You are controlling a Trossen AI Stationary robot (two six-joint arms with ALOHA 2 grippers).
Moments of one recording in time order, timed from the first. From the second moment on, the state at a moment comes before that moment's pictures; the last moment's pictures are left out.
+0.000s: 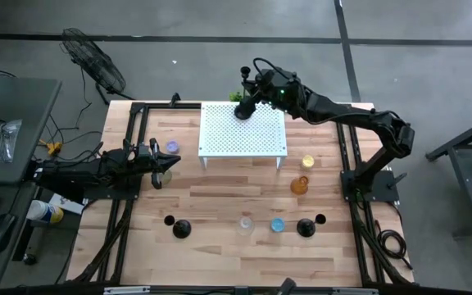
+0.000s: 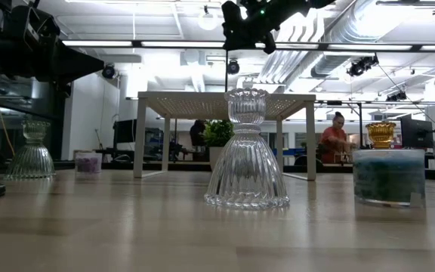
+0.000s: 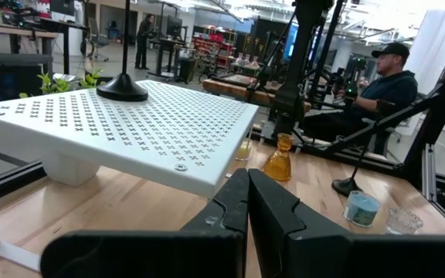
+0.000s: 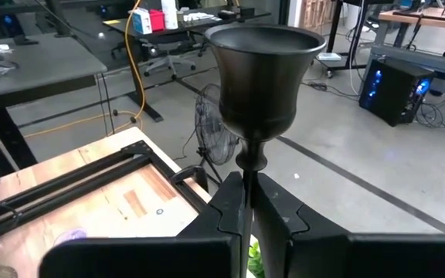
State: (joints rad) left arm 0.00 0.01 0.01 0.05 -0.24 -0.19; right arm -0.42 1.61 1.40 -0.03 0.27 0.10
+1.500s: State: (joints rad) left arm 0.00 0.01 0.01 0.05 -0.24 -0.19; right arm -0.36 1.53 1.40 -0.16 0.38 0.19
